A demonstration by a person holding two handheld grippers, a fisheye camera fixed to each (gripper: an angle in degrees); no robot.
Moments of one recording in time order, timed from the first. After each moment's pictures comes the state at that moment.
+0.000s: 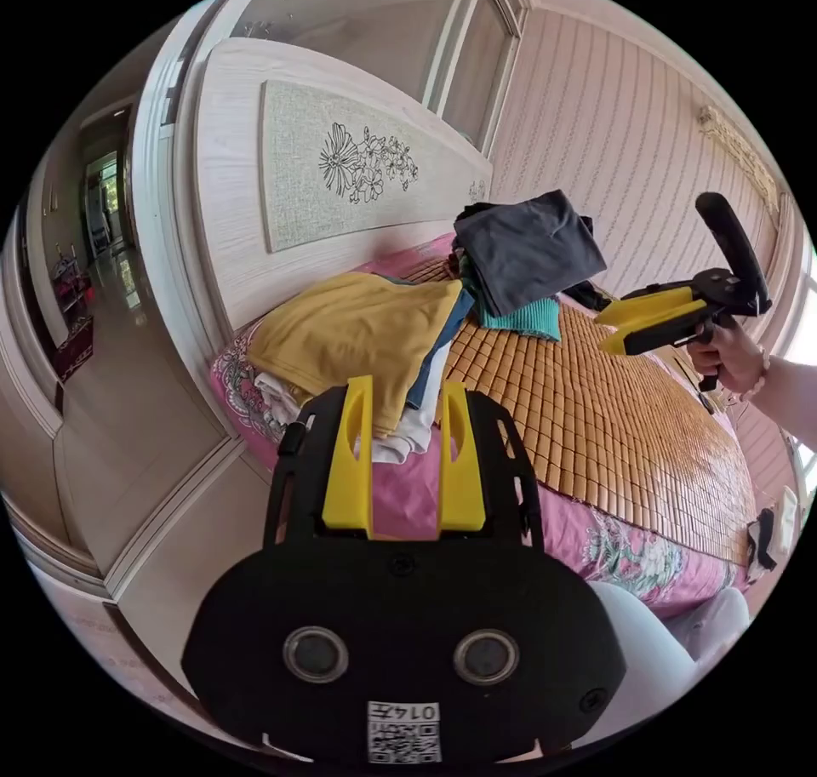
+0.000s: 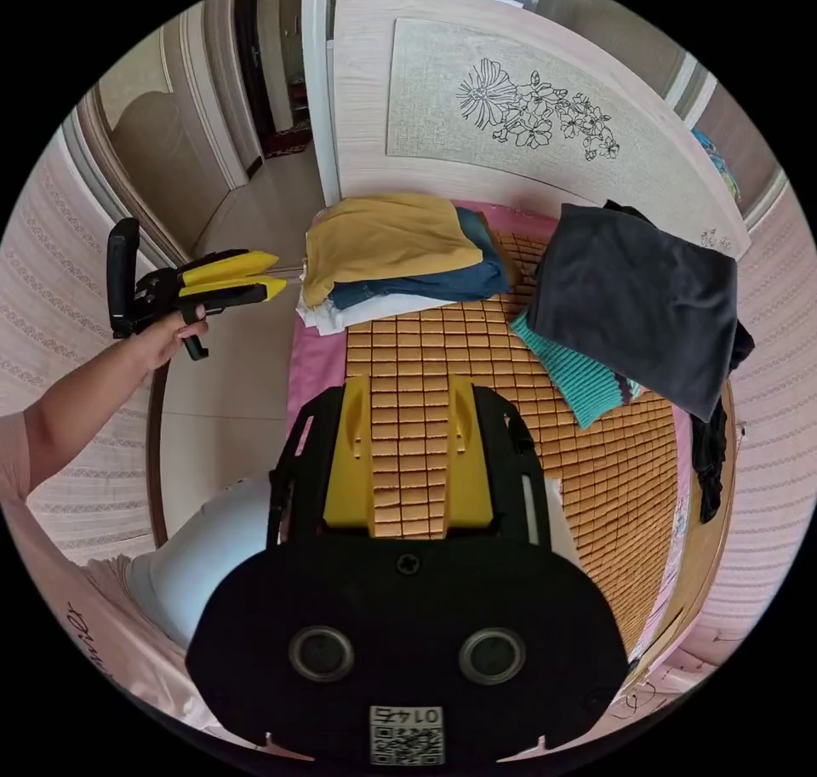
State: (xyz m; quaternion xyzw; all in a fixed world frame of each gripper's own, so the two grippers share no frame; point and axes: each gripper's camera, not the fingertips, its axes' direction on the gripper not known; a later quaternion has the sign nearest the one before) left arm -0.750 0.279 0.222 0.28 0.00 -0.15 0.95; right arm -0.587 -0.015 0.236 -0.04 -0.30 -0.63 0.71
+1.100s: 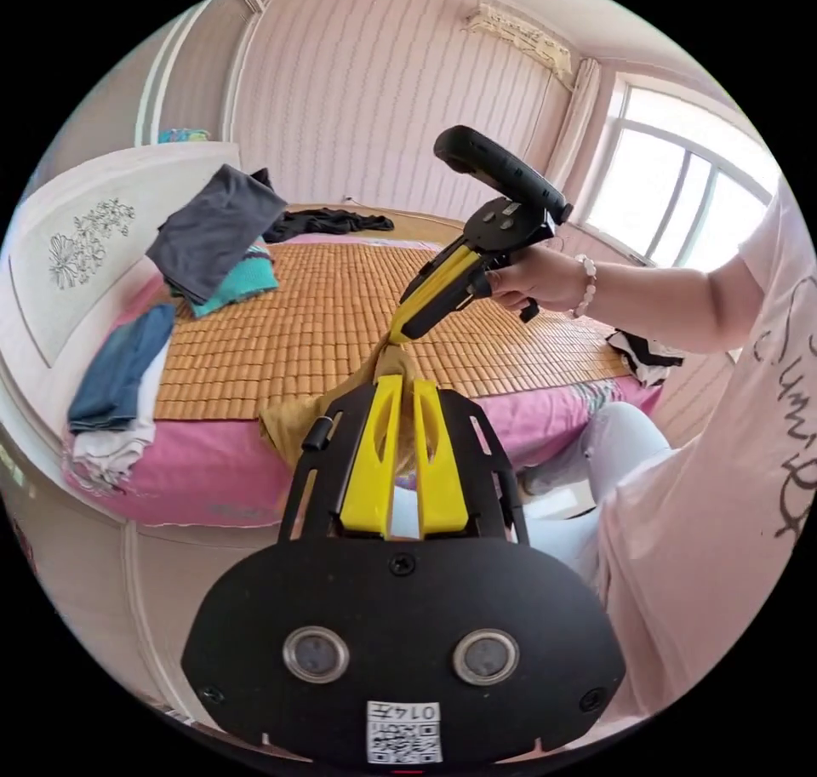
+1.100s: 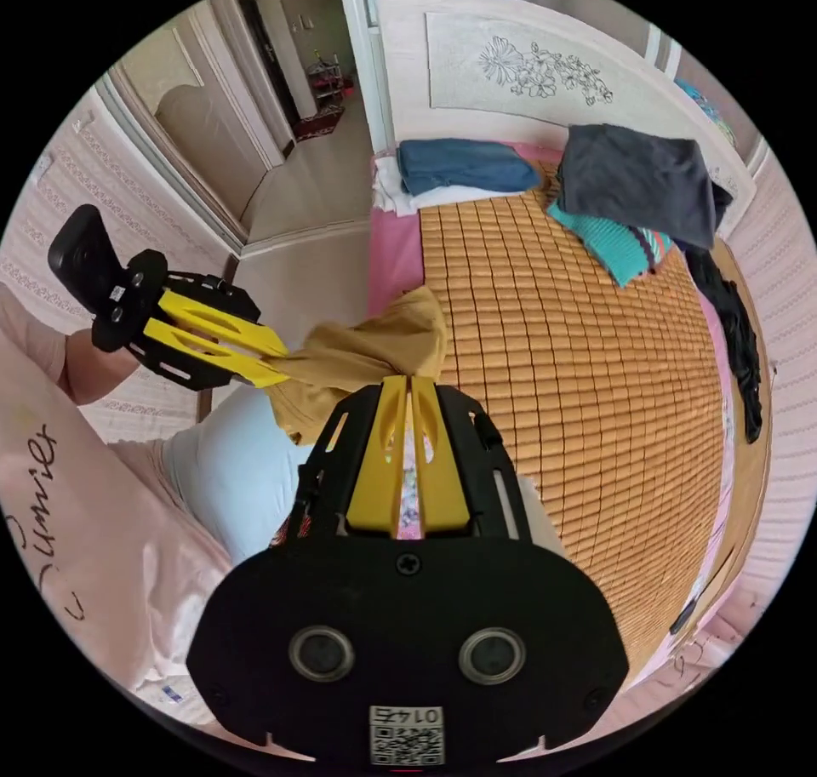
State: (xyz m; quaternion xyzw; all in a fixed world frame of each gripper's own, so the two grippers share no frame) left arm -0.501 0.322 0.137 0.23 0.21 0.16 0.93; right arm -0.325 0.062 0.297 -0.15 -0.28 -0.60 0.73
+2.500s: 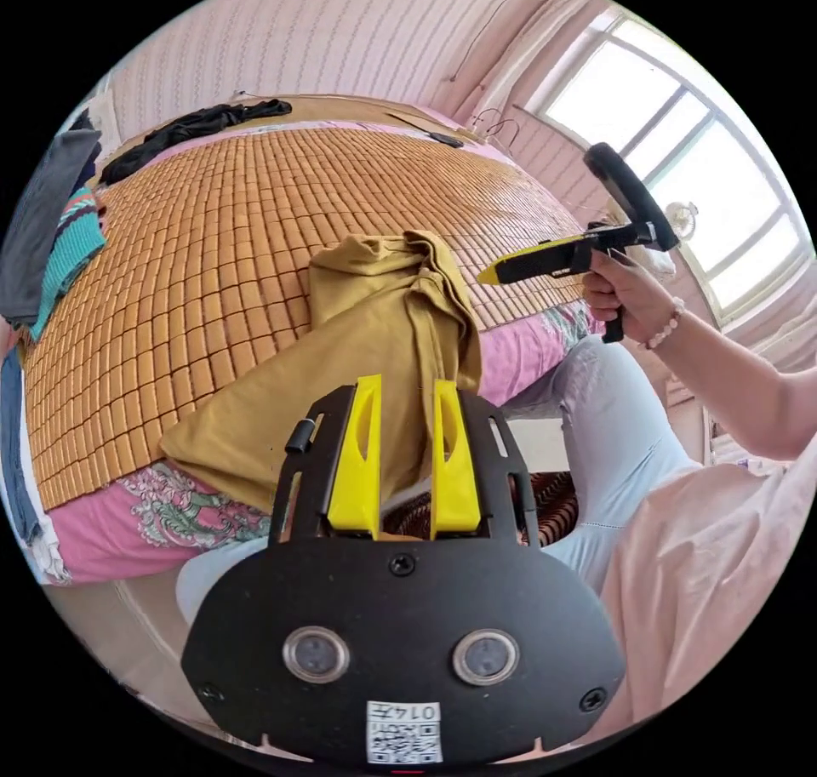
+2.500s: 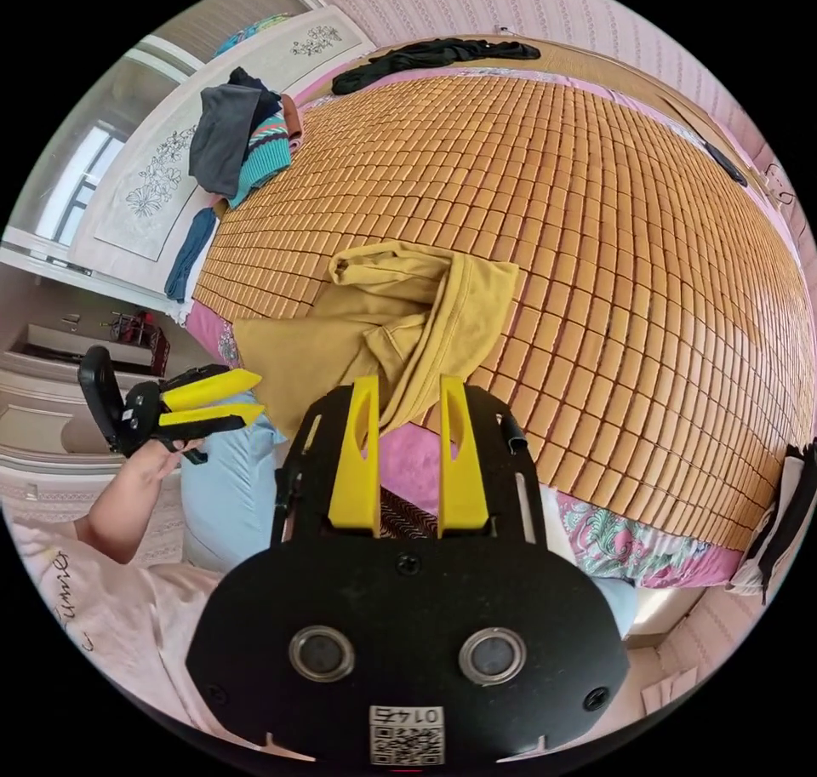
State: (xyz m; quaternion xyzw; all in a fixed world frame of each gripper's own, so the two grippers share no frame) left arm -0.264 0.136 0.213 0.03 0.20 0.31 0.93; right arm 0.079 0.009 0.410 -0.23 -0.28 -0.15 0.92
